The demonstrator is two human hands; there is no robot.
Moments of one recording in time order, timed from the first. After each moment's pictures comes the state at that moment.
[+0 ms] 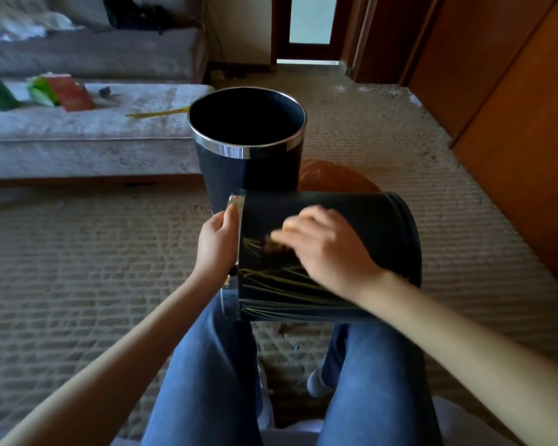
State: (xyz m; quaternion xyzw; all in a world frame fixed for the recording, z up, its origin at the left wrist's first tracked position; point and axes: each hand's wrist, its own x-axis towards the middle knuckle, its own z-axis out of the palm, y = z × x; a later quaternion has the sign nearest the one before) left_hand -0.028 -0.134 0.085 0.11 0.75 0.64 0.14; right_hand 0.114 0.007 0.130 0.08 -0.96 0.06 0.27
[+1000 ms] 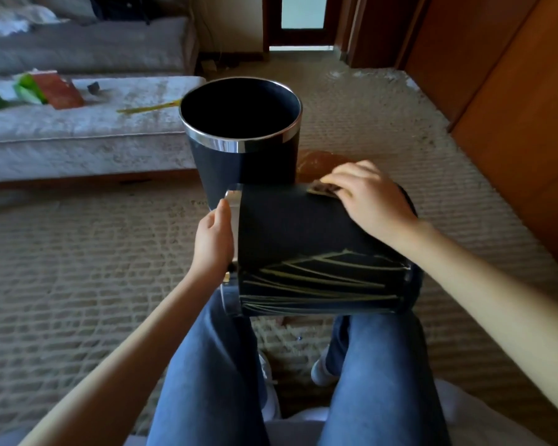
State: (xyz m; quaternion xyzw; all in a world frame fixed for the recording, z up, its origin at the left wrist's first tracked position) left_hand -0.020 -0.132 0.096 0.07 0.73 0.66 0.16; right_hand 0.101 0.083 0.148 -0.08 -0.97 0.06 0.23
